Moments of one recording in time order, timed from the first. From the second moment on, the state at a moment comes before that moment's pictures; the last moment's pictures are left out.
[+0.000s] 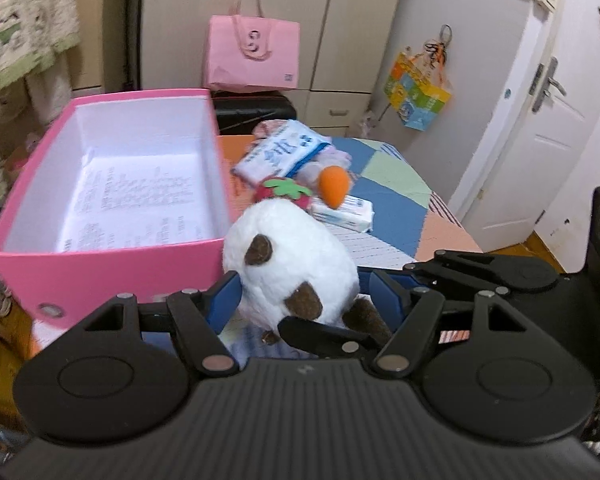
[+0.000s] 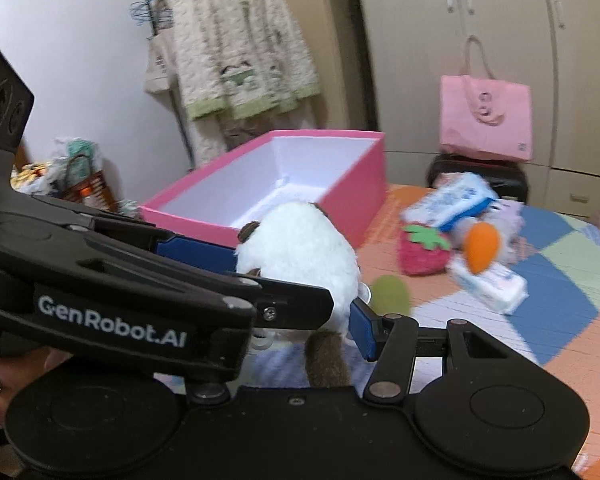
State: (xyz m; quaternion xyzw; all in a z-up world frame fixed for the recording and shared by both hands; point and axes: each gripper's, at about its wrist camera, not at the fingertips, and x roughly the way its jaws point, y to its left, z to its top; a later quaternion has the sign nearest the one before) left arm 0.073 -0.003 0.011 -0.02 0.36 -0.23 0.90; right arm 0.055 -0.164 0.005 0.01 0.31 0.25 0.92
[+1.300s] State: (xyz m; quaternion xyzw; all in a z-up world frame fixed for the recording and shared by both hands) left arm 0.202 0.089 0.059 -0.06 0.34 -0.15 0.93; right arm 0.210 -0.062 0.052 -0.02 0.31 0.32 0.89
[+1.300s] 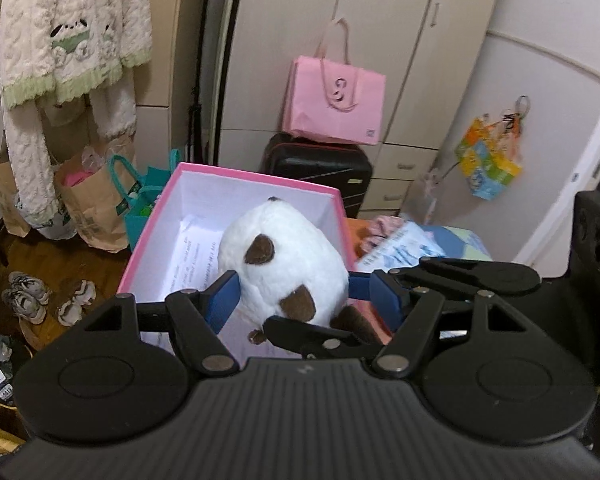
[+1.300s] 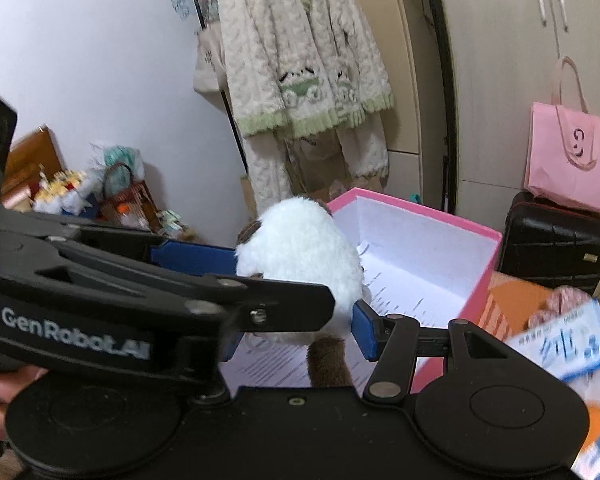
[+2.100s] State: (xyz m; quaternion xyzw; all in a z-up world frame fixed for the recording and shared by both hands) left arm 0.315 0.111 -0.022 -0.11 0.48 -0.14 0.86; right arm 0.306 -0.013 -0.018 -0.17 0.44 0.30 0.83
